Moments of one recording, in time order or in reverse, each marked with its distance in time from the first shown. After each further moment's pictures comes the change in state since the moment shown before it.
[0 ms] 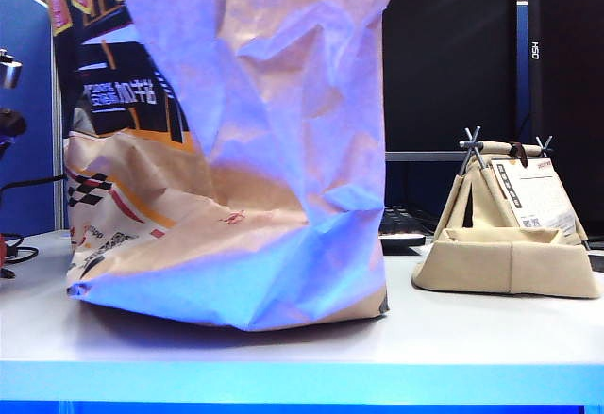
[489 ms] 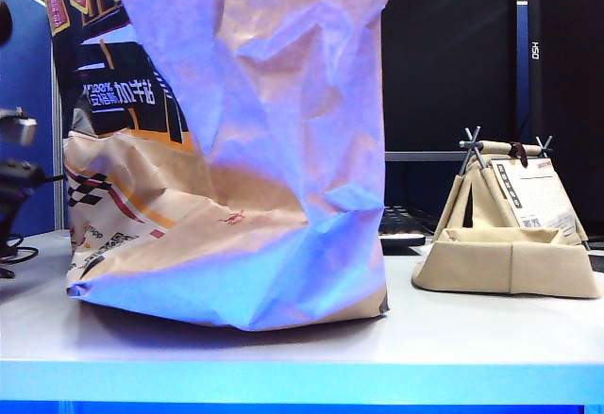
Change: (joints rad) left arm 0.000 0.175 0.000 0.040 0.048 -0.053; right arm 0.000 0.000 -0.001 0.000 0.000 -0.001
